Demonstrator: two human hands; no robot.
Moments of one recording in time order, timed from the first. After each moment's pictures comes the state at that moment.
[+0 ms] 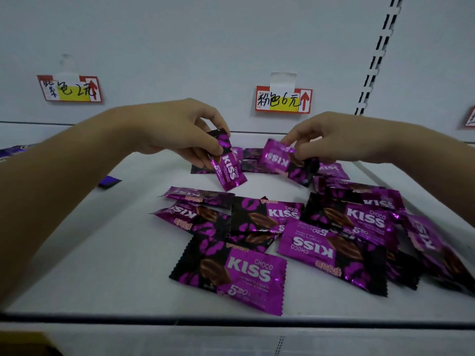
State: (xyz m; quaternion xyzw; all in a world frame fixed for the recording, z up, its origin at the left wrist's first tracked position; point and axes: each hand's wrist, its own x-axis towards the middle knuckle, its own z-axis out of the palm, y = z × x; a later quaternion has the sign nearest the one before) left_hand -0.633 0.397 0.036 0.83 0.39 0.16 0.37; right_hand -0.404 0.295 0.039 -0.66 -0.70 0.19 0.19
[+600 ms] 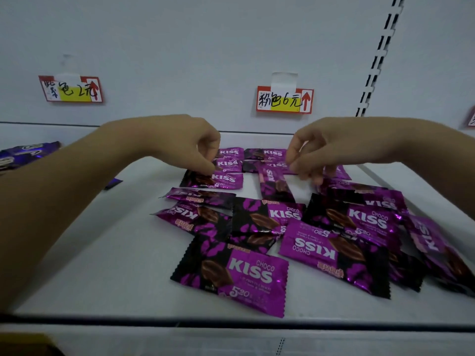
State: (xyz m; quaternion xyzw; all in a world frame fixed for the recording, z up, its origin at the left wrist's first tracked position) left_hand -0.634 0.397 0.031 0.93 0.36 0.02 0.07; right_hand -0.405 0.292 0.043 -0.64 -0.72 0.25 0.13
